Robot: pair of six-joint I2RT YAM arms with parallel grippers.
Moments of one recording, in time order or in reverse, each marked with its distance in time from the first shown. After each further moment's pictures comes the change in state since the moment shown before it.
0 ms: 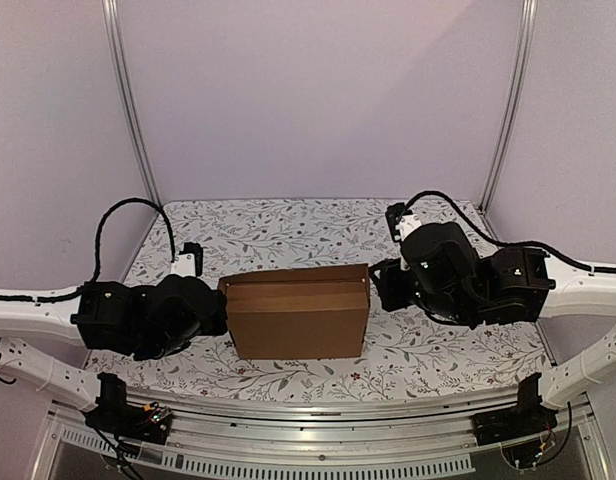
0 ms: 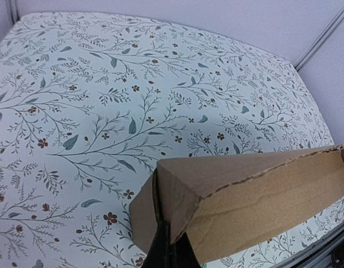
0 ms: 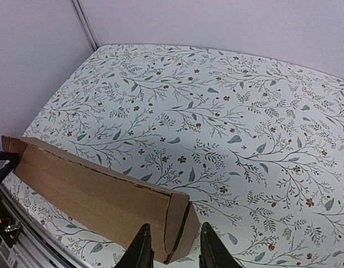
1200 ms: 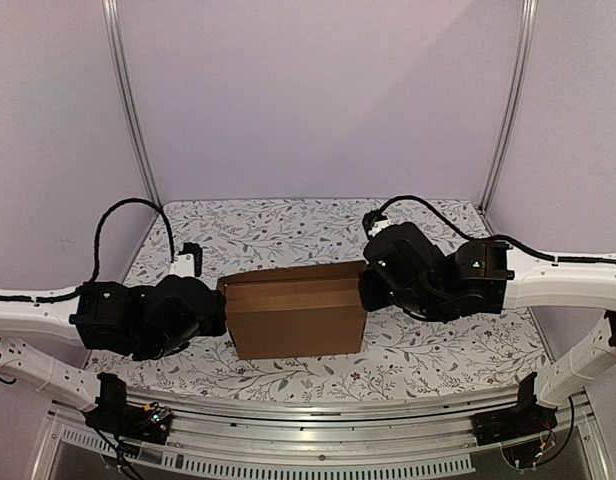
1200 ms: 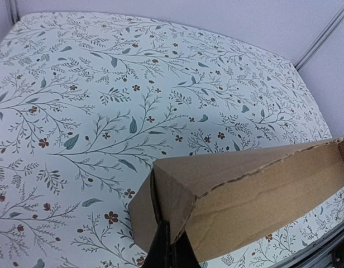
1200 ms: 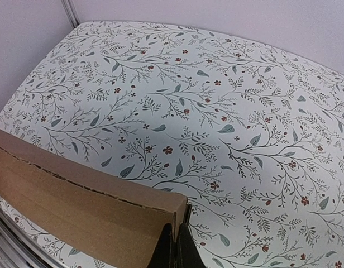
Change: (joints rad) left arm -0.003 -0.006 0.000 -0.009 -0.001 0.000; right arm -0.045 0.177 0.091 -0.065 -0.031 -0.018
